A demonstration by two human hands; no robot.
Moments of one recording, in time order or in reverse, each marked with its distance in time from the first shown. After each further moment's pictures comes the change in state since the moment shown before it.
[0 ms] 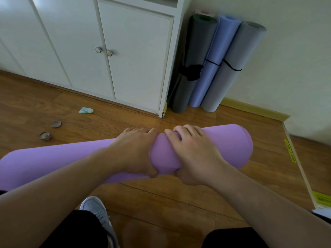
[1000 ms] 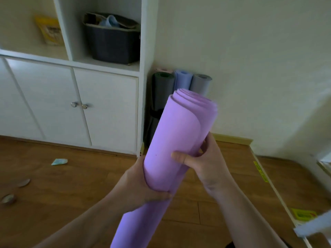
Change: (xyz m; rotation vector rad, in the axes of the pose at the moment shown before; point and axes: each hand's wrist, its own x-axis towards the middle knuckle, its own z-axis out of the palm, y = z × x) left_hand 0.023 0.062 -0.013 -0.904 0.263 -0.067; right_hand -0.047 0.065 -0.073 1.610 0.731 0.446
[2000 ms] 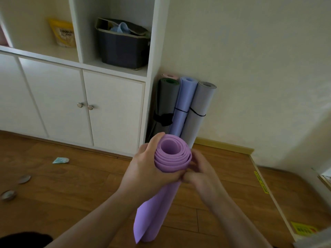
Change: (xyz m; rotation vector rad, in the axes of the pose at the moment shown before) left_hand 0.015 0.037 -0.002 0.052 0.268 0.339; right_hand -0.007 0.024 0.002 -0.352 -0.173 0.146
